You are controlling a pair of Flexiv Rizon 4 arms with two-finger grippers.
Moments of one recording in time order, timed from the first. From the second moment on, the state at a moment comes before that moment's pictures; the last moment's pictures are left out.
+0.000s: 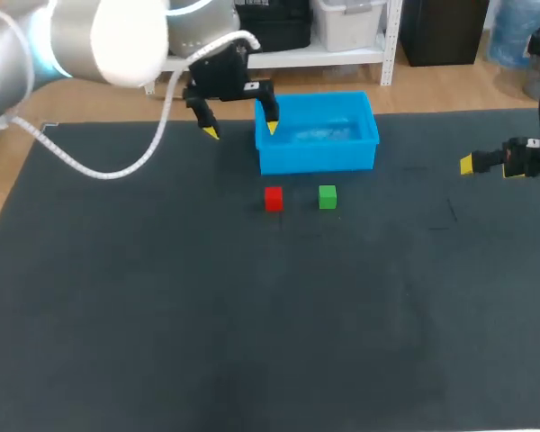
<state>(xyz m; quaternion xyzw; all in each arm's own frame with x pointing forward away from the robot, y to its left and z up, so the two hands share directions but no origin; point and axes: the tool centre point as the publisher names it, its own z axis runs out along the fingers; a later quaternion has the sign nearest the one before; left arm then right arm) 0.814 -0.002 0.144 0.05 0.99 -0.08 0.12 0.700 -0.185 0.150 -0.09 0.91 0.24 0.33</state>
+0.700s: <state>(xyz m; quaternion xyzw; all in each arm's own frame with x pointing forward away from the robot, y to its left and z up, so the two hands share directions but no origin) 0.817 -0.032 0.120 0.04 1.00 -0.04 0.07 0.700 -0.185 0.150 -0.09 0.91 0.24 0.33</state>
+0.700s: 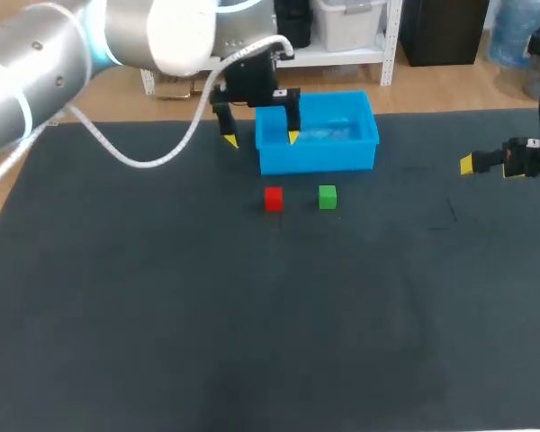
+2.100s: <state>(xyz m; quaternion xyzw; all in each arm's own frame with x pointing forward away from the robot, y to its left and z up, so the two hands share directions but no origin) 0.796 -0.033 0.045 0.02 1.00 -0.01 -0.01 0.700 -0.185 0.150 -0.09 0.91 0.24 0.33</state>
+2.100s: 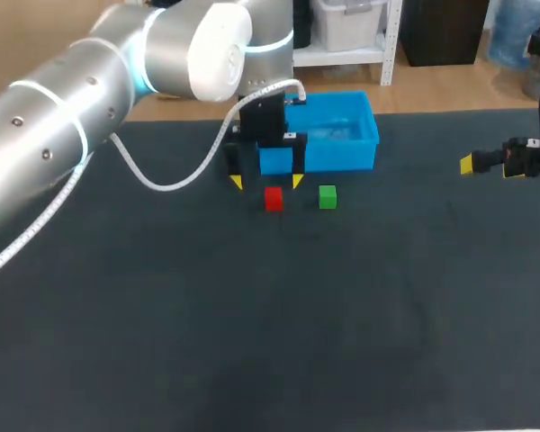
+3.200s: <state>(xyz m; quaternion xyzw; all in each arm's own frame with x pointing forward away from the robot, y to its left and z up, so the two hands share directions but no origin) 0.802 -0.040 0.003 -0.01 1.00 -0.01 -0.01 0.700 -0.185 0.150 -0.09 0.91 0.24 0.33</state>
